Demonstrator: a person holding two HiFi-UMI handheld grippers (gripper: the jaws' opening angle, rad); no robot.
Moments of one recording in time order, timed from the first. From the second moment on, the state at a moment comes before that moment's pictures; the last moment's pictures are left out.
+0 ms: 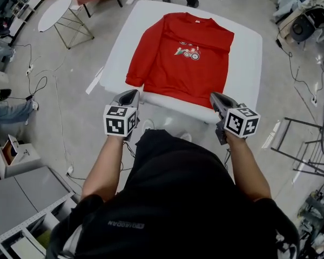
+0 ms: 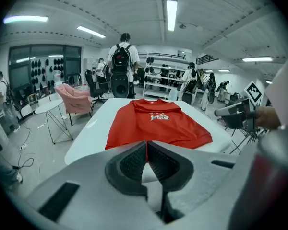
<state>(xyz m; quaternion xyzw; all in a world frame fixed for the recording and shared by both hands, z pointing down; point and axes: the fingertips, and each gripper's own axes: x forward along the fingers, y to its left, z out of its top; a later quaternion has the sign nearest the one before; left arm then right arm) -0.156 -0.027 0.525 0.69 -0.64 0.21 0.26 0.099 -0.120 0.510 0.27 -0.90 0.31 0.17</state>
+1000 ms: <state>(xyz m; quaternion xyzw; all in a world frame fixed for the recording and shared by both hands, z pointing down) -0.178 -0.064 0.626 0.78 -0.36 0.51 0.02 0.022 -0.033 0.536 0.42 -0.84 0.31 0.17</state>
